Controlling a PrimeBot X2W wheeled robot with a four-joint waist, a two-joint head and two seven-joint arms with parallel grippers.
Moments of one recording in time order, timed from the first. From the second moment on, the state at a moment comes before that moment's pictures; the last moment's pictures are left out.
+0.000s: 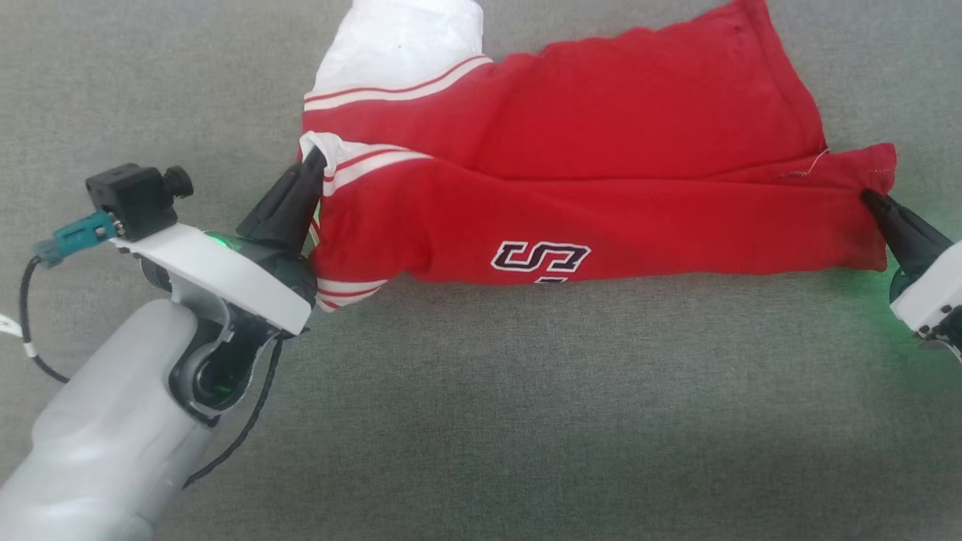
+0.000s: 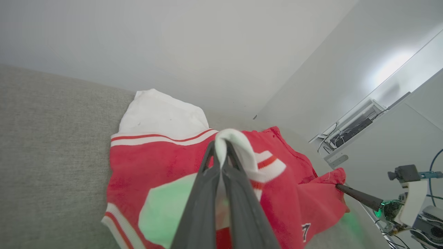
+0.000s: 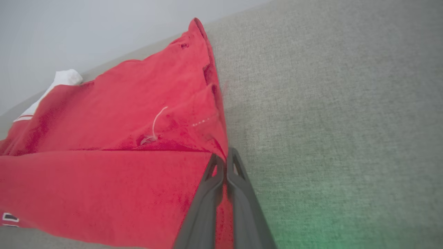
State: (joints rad) left arm -0.68 0.54 -0.66 0.28 -1.22 -0.13 -0.26; right arm -0.55 -0.64 0.37 0.46 1.09 0.13 0.08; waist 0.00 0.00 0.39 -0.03
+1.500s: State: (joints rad) left arm -0.88 0.81 -1.08 0.23 -1.26 -0.03 0.36; right arm -0.54 -0.63 0.48 0.48 1.07 0.13 -0.11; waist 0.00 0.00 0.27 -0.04
